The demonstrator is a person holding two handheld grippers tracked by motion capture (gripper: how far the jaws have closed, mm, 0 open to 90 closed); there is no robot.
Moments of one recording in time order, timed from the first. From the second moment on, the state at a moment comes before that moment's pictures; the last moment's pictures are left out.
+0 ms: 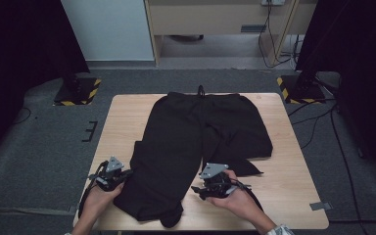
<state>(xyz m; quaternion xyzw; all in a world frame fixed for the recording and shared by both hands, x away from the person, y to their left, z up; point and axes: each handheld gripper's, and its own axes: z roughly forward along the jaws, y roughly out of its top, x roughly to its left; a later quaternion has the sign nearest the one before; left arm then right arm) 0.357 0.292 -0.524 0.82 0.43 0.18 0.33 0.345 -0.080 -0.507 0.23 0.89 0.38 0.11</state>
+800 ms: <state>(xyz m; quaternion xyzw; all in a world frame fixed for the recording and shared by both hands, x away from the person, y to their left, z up) 0.340 0.284 -0.526 0.82 0.42 0.18 0.34 0.381 -0.029 -0.536 0.27 0.87 0.40 0.12</state>
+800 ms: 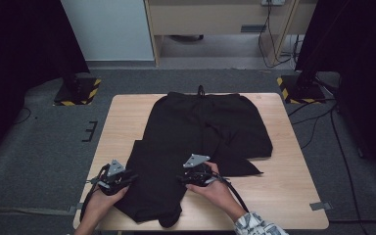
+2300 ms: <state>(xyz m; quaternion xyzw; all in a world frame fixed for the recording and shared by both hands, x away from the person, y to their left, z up) 0.354 0.287 -0.525 0.82 0.43 0.18 0.33 0.367 -0.007 -0.534 0.24 0.88 0.40 0.08</state>
